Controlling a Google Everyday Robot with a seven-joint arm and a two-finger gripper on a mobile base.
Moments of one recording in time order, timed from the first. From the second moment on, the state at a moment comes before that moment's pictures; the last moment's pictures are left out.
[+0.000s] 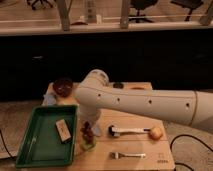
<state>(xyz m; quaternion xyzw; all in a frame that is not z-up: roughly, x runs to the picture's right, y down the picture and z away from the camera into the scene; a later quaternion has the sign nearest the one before) -0.082 0.162 0.644 -0.19 -0.29 -0.61 0.71</state>
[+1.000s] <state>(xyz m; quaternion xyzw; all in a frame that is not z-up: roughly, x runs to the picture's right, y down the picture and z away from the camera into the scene) -0.081 0.183 0.660 -0.21 -0.31 -0.61 0.70</state>
